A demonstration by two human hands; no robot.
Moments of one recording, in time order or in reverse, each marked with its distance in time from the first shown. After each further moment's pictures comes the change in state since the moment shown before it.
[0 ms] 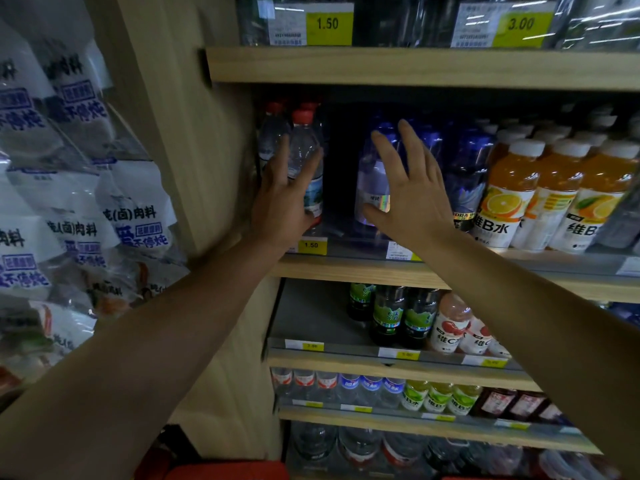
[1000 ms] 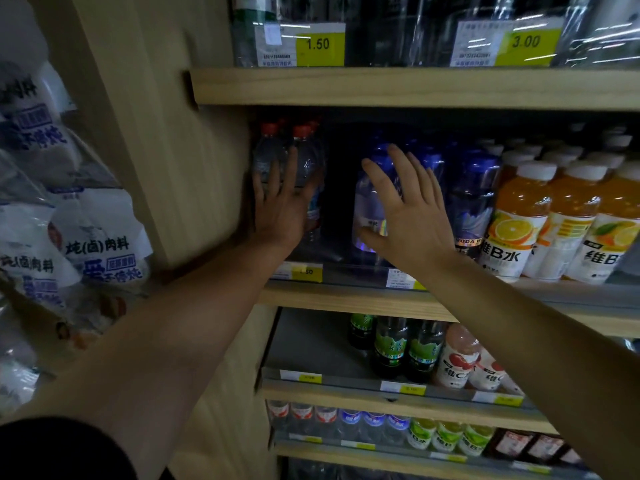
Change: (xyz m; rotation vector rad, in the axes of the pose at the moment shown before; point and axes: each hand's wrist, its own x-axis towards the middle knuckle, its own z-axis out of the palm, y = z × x) left_hand 0.049 -0.011 0.039 0.377 -0.139 -0.069; right_hand 0.010 0.017 0.021 -0.062 0.104 -0.108
